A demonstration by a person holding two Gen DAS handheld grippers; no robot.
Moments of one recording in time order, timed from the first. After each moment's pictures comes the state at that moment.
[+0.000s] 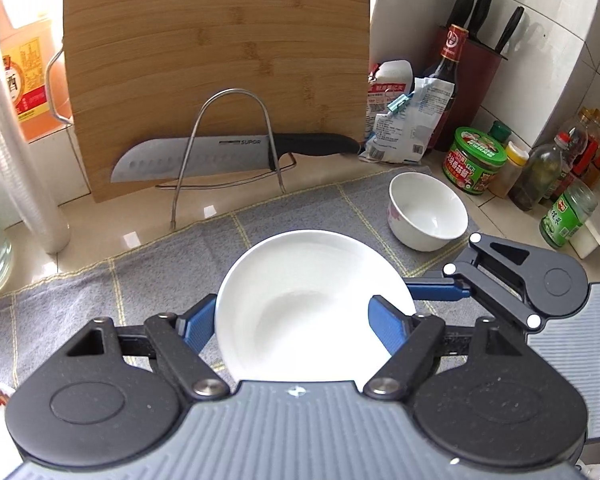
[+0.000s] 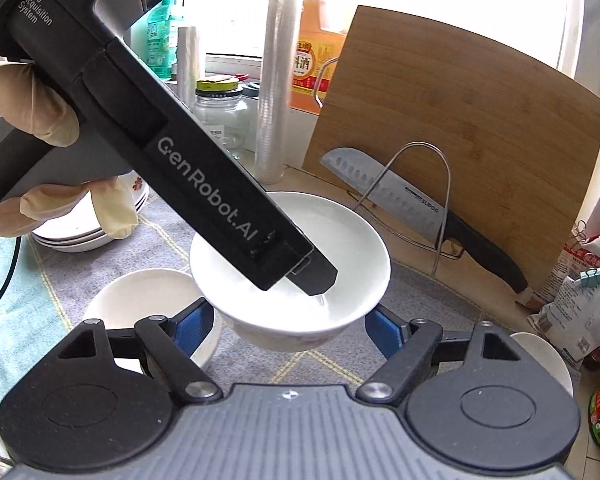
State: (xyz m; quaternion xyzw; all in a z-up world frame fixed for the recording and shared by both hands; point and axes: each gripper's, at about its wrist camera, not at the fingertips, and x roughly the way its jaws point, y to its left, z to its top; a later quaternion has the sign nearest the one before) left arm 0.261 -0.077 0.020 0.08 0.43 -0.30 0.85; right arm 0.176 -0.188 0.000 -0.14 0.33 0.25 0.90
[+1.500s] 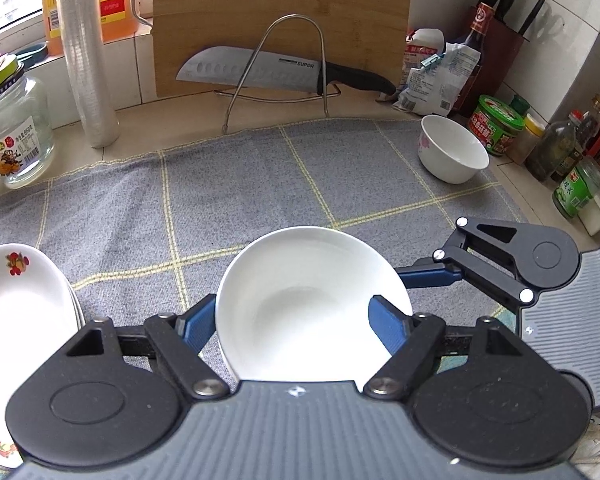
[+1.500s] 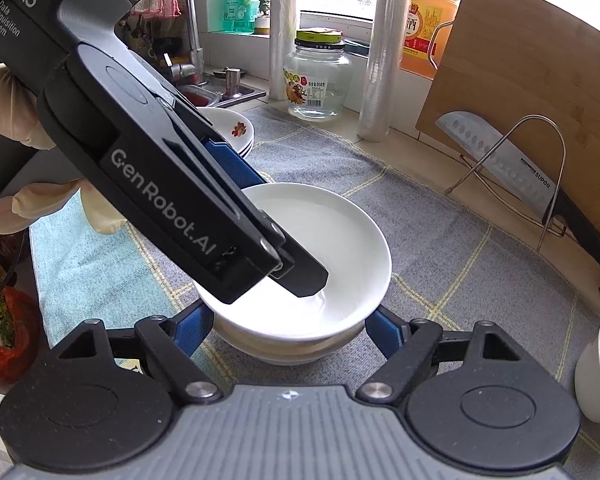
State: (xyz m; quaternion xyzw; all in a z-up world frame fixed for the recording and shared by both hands) left arm 0.208 -0.014 -0.019 0.06 0.47 -0.27 0.84; right arm 0.142 -0.128 -0.029 -0.15 0.38 0.33 0.85
